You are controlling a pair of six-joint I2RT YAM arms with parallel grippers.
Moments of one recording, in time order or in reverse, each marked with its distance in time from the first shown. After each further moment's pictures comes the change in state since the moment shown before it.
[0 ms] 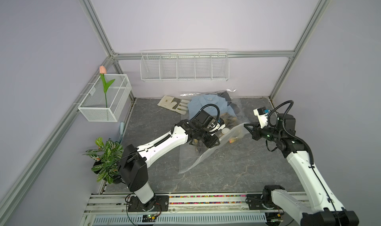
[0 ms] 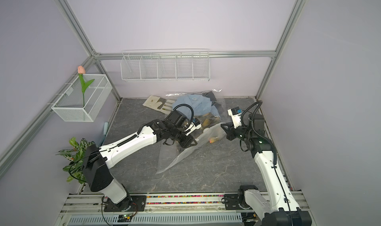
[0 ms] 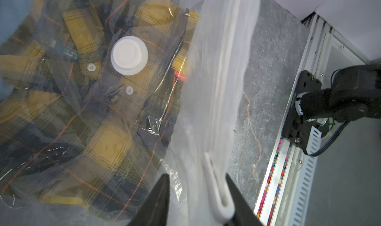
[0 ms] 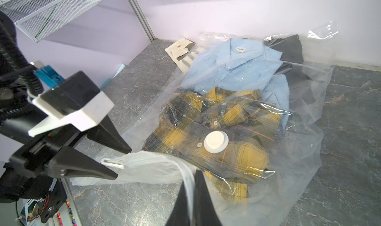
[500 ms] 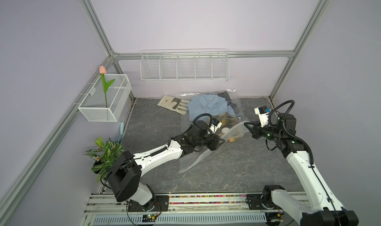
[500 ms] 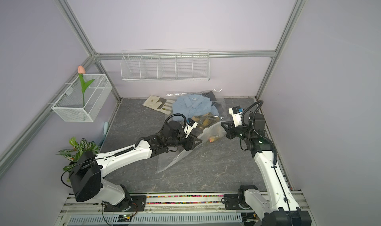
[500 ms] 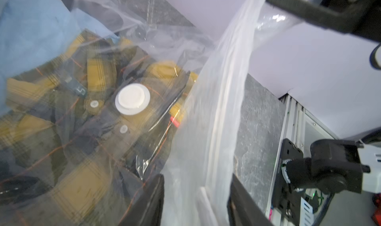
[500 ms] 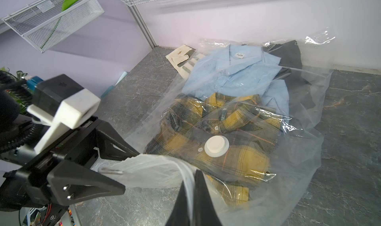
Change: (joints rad) left arm -0.051 -0.109 -0.339 0.652 -0.092 -0.269; right arm -0.005 0.001 -0.004 0.039 -0.009 0.037
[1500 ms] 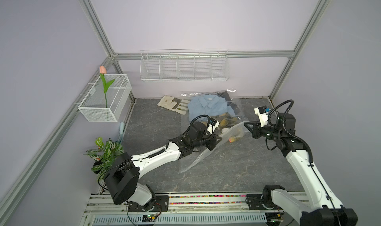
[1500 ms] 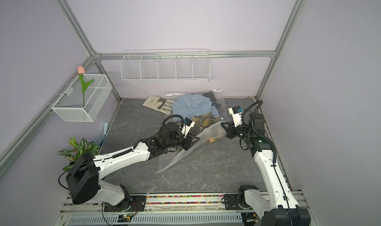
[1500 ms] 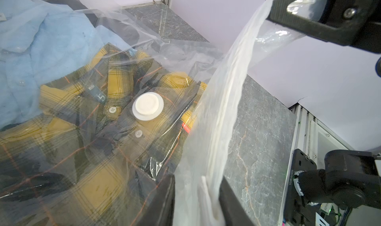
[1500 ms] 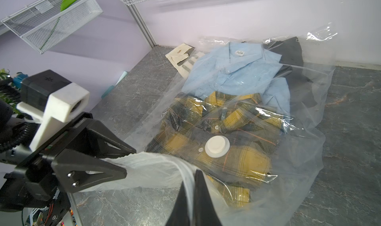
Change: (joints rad) left arm 0.002 -0.033 -0.052 0.035 -0.047 0.002; right arm -0.006 0.016 0.000 0.003 -0.008 0.004
